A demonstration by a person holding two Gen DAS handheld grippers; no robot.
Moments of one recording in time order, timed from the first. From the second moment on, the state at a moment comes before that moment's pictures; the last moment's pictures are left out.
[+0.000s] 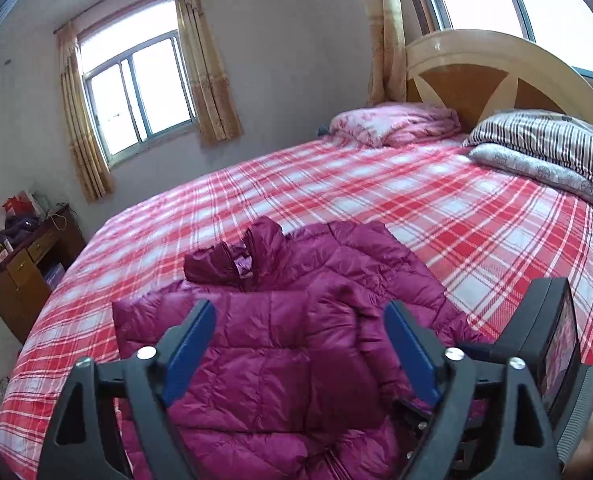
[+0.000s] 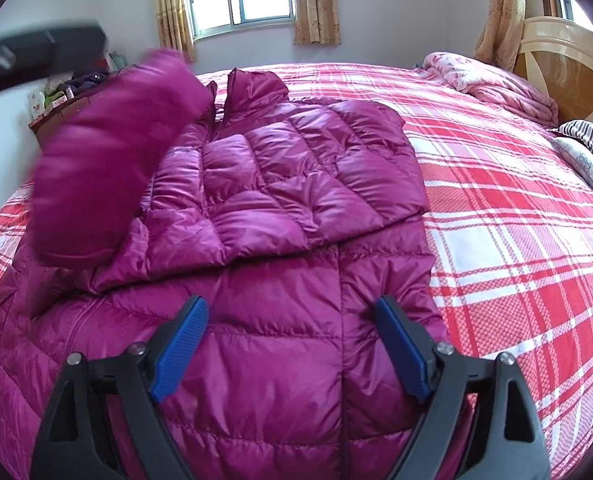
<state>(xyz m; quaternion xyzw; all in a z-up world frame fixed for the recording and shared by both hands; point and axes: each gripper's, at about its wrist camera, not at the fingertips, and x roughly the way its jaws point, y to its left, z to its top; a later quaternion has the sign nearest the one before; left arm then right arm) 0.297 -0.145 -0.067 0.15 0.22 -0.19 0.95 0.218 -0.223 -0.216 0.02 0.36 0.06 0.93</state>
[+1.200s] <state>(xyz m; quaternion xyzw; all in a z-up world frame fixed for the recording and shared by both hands) 0.429 0.019 -0.117 0.00 0.33 0.00 0.94 0.242 -0.221 -0.202 0.13 0.39 0.15 0.90</state>
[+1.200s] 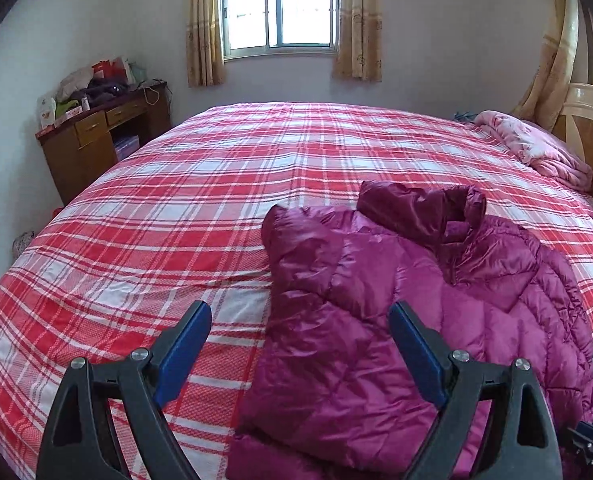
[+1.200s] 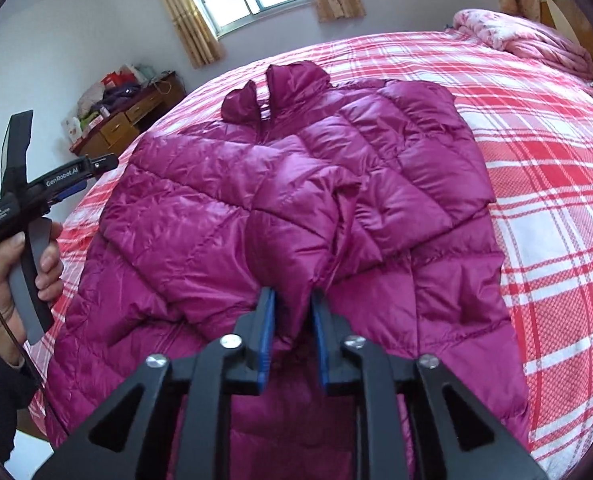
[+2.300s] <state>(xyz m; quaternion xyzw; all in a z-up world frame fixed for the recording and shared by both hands) 0.442 0.027 -0.187 -0.04 0.39 -0.01 0.92 0.281 -0.181 -0.206 0.07 0.36 0.11 0.92</state>
